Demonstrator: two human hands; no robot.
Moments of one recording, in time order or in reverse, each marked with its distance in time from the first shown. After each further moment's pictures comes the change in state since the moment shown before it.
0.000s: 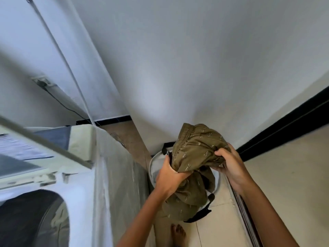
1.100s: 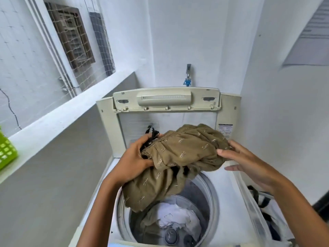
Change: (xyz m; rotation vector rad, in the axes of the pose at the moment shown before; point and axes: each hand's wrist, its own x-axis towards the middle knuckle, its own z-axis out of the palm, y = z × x) left_hand -0.431 0.018 -0.409 0.197 0.388 0.624; right_hand -0.382 -0.010 0.278 -0.515 -0.616 -0.528
